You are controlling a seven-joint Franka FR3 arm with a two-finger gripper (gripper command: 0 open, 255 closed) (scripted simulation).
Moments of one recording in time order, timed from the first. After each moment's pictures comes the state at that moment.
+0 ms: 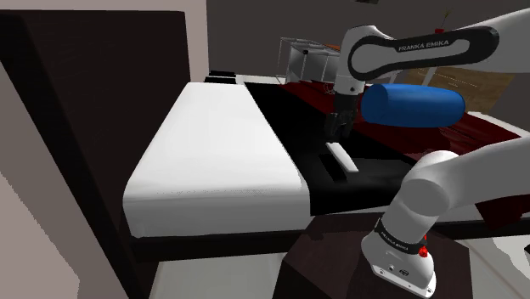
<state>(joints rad) -0.17 -0.75 -0.06 -2.64 -0.02 1.76 0.04</state>
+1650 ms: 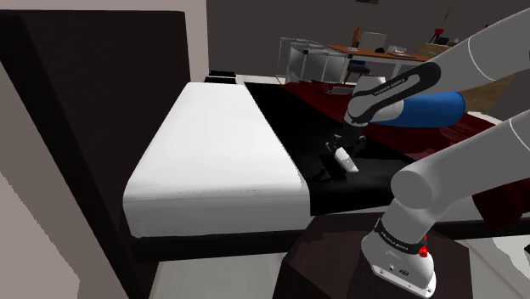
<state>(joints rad) -0.45 -0.50 -0.21 -2.86 -0.14 2.37 0.23</state>
